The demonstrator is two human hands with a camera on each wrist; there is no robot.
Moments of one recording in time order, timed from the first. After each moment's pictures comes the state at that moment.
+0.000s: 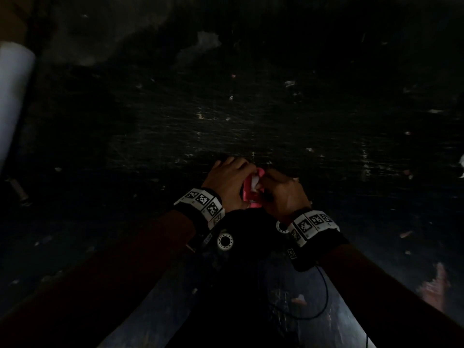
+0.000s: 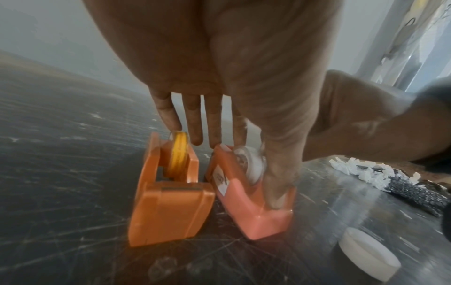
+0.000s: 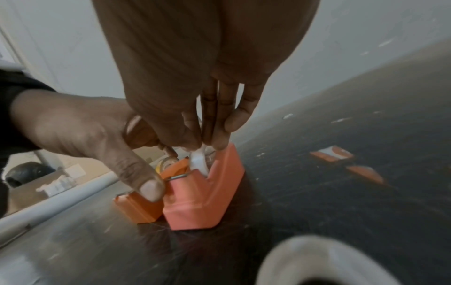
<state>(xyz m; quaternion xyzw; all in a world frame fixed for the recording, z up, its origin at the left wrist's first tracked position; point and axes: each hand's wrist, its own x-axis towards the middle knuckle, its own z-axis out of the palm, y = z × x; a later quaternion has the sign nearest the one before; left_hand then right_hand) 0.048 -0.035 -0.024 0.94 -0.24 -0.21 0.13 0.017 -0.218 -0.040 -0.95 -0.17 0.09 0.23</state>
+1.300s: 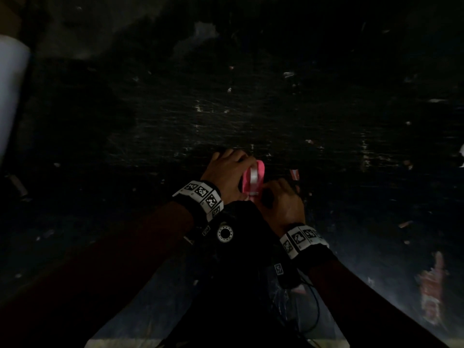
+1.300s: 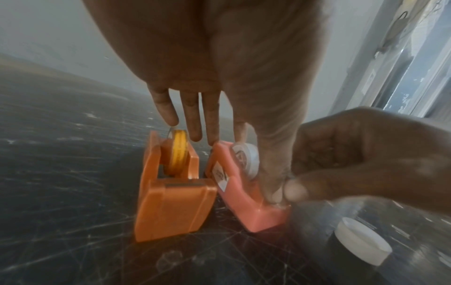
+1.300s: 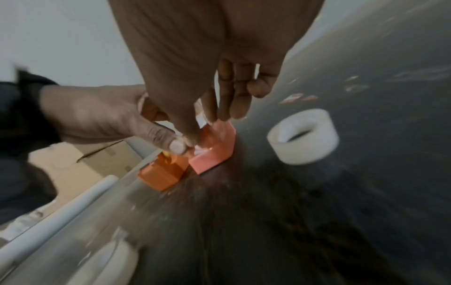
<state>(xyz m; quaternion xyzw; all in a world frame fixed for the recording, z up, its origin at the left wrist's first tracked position) 0.049 -0.035 -0.025 0.94 -0.24 -0.22 0.09 -0.032 -0.210 -0.053 -0.95 0.01 0.08 0.30</state>
